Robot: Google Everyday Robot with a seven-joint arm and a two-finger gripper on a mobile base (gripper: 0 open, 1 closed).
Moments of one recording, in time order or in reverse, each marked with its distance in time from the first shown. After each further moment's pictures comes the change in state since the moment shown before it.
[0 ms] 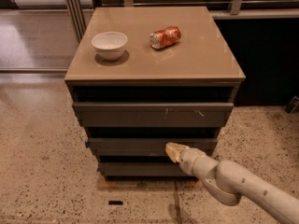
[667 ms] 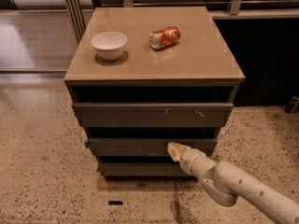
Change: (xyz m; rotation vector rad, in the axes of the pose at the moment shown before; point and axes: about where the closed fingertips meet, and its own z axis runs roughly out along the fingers) arm 0.008 -0.023 0.010 0.077 -0.015 0.036
